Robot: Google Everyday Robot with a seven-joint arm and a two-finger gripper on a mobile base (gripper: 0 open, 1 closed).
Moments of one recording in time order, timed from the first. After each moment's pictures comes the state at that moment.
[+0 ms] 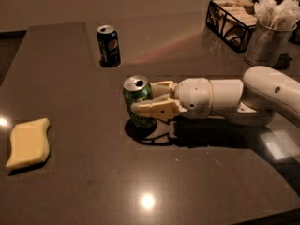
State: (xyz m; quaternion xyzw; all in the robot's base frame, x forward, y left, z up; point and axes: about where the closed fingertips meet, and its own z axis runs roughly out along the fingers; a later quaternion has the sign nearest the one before) arm 0.477 0.001 0.898 -0.45 0.59 0.49 0.46
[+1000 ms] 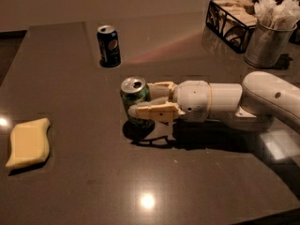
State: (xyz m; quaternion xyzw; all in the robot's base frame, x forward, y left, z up) arm 0.475 0.006 0.899 -0.44 0.58 0.48 0.49
